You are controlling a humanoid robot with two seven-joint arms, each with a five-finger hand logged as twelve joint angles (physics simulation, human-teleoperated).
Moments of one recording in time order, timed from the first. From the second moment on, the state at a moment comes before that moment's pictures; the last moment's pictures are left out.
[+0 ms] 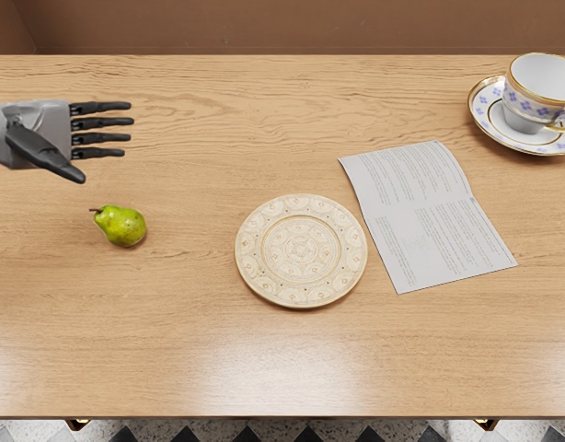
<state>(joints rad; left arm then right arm) -1.23 1.02 -0.05 -1.22 -0.22 -0.61 0.23 -0.01 0.00 0.24 0.22 0.08 0.03 -0.13</state>
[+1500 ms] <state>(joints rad) -1.35 0.99 -0.06 -1.44 0.63 -0.56 0.33 -0.01 0.00 0.23 0.22 0.07 0.03 -0.13</state>
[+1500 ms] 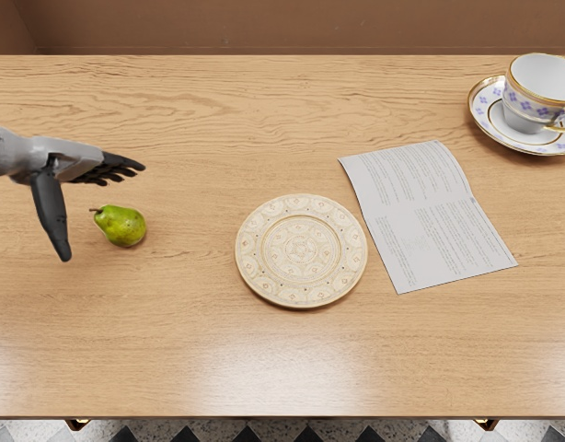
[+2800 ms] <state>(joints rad) -1.17 0.74 -0.02 -1.43 1.06 -0.09 0.56 -0.01 0.00 0.23 0.22 0.07 0.03 -0.13</state>
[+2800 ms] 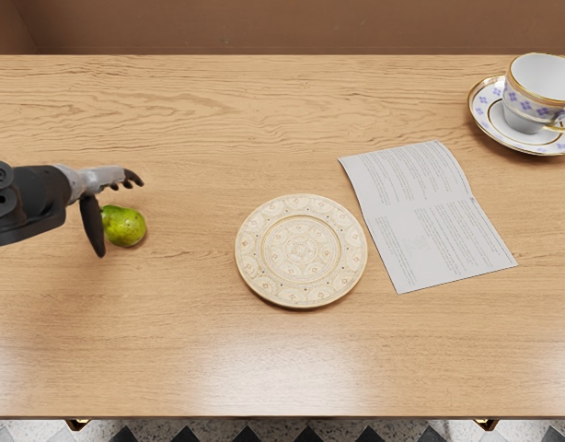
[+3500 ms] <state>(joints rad) -1.14 0.70 -0.01 -1.45 1.14 0.01 0.59 -0.01 0.00 0.23 0.22 0.07 0.03 -0.13</state>
